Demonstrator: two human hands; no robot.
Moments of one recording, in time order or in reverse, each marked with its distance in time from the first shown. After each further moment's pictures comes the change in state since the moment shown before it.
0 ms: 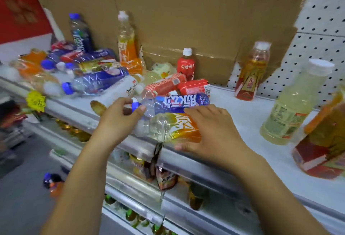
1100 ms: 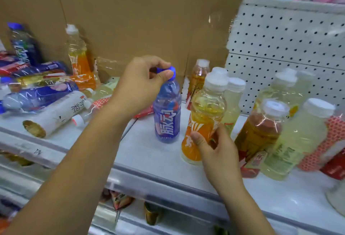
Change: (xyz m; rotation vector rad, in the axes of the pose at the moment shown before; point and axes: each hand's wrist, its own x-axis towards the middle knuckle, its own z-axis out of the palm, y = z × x) left_hand -0.009 0.180 0.091 -0.137 -0.030 0.660; right_hand -0.077 0.078 -0.018 0.858 0.467 0.622
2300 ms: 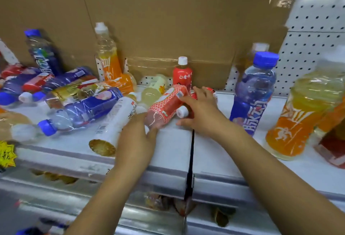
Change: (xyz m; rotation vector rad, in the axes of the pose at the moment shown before) left_hand -0.059 -0.197 -0.106 0.330 -0.099 -0.275; right_hand 0.084 -0.066 0.201 -0.731 -0.355 -0.253
